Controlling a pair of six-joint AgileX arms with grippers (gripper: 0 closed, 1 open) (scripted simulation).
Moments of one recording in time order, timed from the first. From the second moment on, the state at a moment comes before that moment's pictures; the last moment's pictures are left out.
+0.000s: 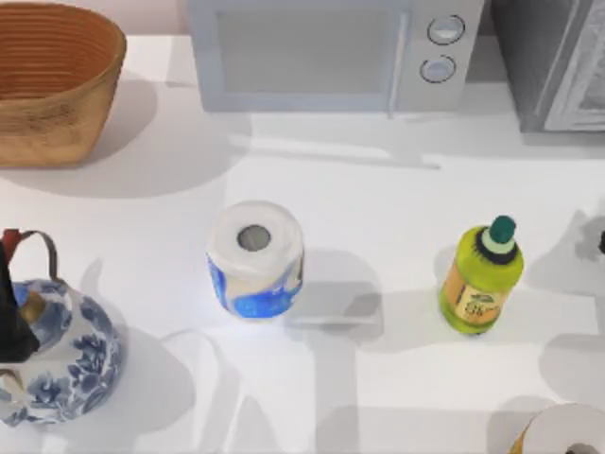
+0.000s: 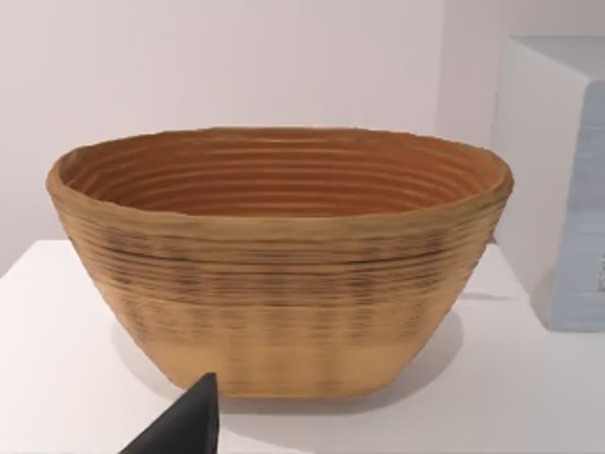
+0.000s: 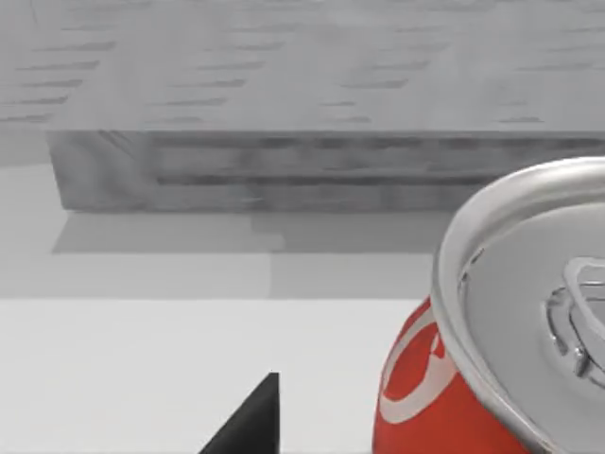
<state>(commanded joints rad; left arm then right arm) 0.00 0.00 0.00 0.00 0.00 0.00 -0.19 2.24 0.49 1.56 -0.15 -0.02</state>
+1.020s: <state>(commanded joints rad) 0.00 0.00 0.00 0.00 0.00 0.00 -0.19 2.24 0.49 1.56 -0.15 -0.02</state>
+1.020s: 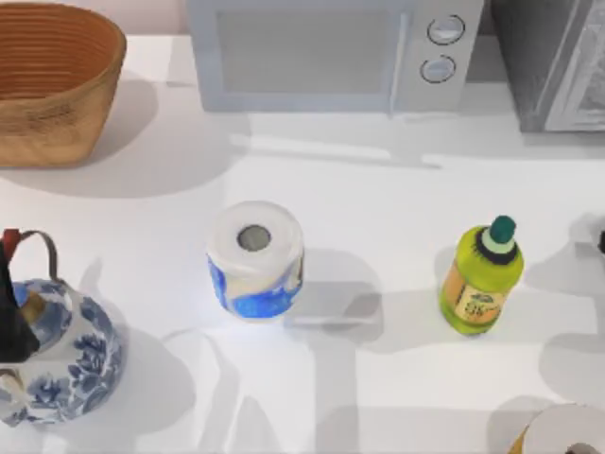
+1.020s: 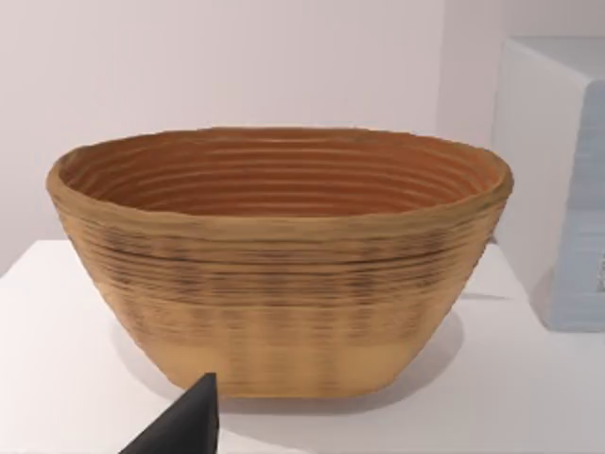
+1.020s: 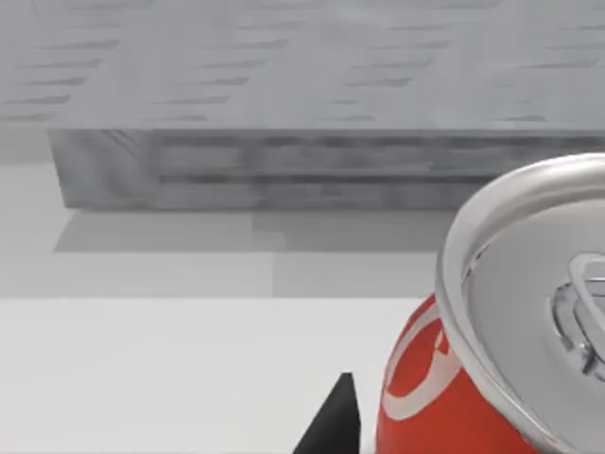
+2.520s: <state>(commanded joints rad) 0.00 0.00 0.00 0.00 0.00 0.00 -0.19 1.47 0.57 0.71 -0.15 -0.02</state>
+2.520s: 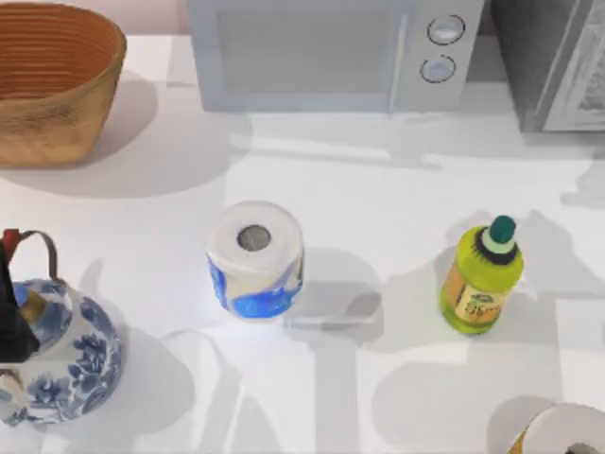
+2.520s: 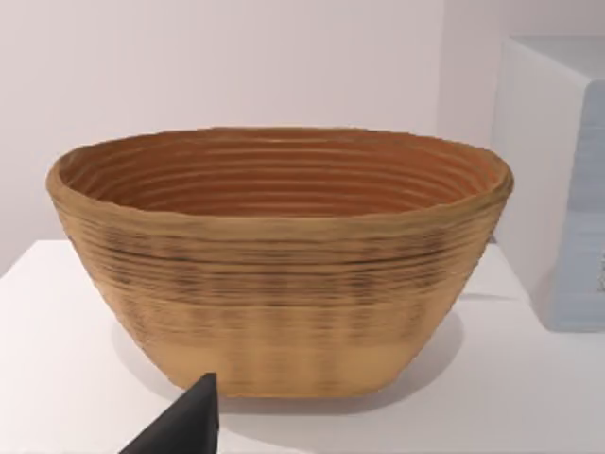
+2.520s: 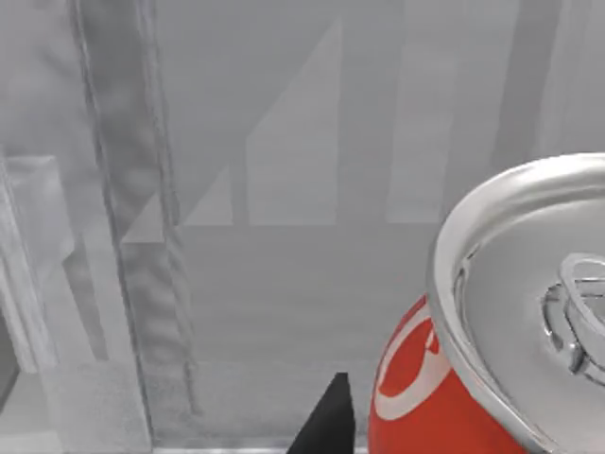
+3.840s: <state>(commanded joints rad) 0.00 0.00 0.00 0.00 0.00 0.00 0.00 0.02 0.01 0.01 0.00 0.00</state>
